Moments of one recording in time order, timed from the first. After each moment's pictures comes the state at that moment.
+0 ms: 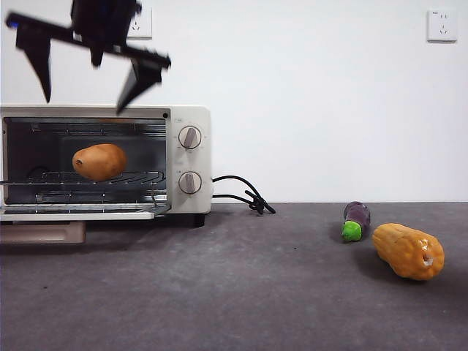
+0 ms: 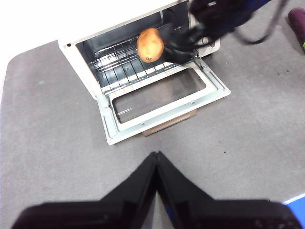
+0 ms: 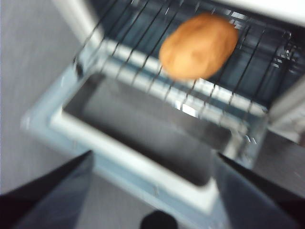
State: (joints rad) left arm -0.32 0.50 1.27 -1.32 -0.18 0.11; right arm 0.97 2.47 2.73 -1.10 0.22 0.26
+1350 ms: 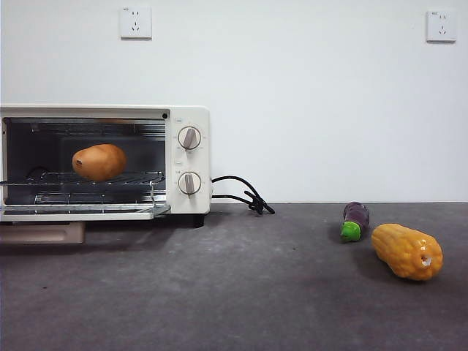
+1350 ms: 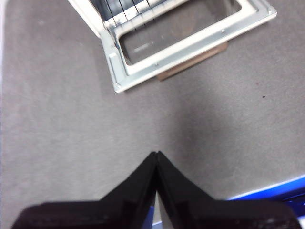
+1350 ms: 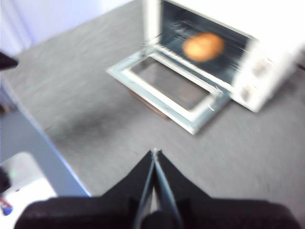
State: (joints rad) left arm -0.36 0.50 0.97 -1.27 -0.34 0.09; right arm 1.26 1.11 1.25 -0.69 0.40 0.23
